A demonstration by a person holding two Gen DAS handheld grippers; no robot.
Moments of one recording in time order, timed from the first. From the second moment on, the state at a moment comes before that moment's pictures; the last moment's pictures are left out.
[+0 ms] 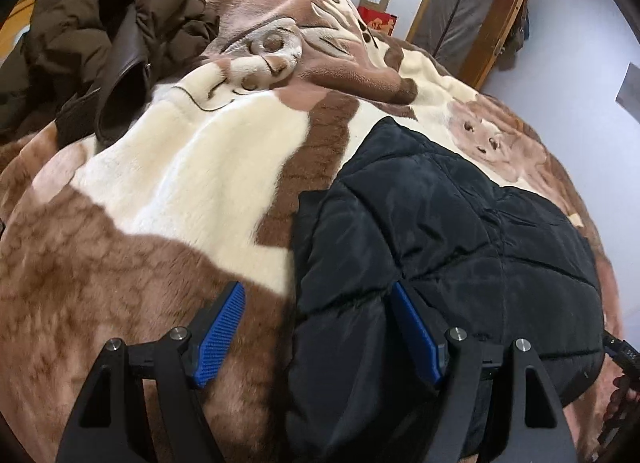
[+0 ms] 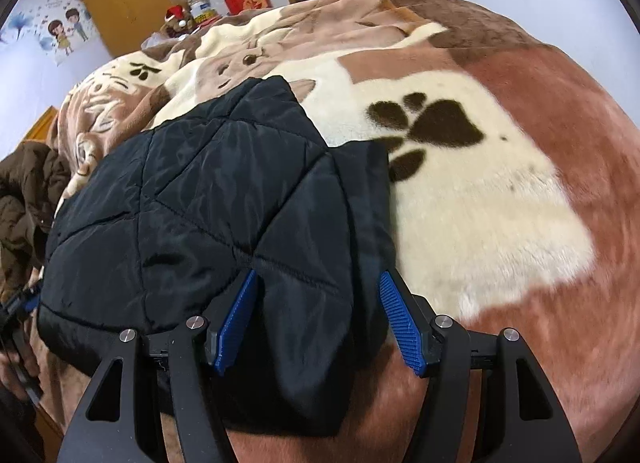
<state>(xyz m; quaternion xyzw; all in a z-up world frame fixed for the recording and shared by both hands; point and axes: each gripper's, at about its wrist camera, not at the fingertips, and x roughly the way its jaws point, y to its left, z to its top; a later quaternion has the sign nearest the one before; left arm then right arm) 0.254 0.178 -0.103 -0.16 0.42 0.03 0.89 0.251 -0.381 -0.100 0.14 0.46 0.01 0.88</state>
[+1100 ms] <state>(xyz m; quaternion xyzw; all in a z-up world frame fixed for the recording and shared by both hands) 0.341 0.173 -0.166 -0.21 0.47 -0.03 0.85 0.319 -0.395 -0.156 0.22 0.51 0.08 0.83</state>
